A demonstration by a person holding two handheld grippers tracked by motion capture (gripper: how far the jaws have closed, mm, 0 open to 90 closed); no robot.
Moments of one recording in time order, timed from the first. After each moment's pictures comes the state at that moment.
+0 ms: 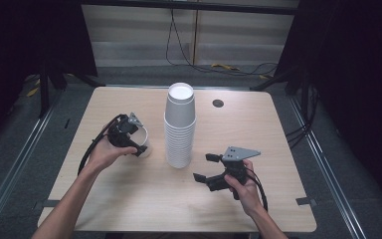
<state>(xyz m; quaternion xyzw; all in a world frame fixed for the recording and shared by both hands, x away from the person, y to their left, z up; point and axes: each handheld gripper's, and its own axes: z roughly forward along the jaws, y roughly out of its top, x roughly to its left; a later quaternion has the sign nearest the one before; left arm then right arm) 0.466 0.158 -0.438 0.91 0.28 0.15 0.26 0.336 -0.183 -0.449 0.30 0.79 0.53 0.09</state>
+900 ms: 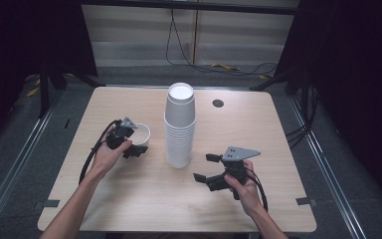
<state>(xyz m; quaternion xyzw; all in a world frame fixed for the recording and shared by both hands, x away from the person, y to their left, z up) 0.469 0.177 -0.473 0.88 0.33 0.12 0.33 0.336 -0.184 -0.451 0.30 0.79 0.53 0.09</state>
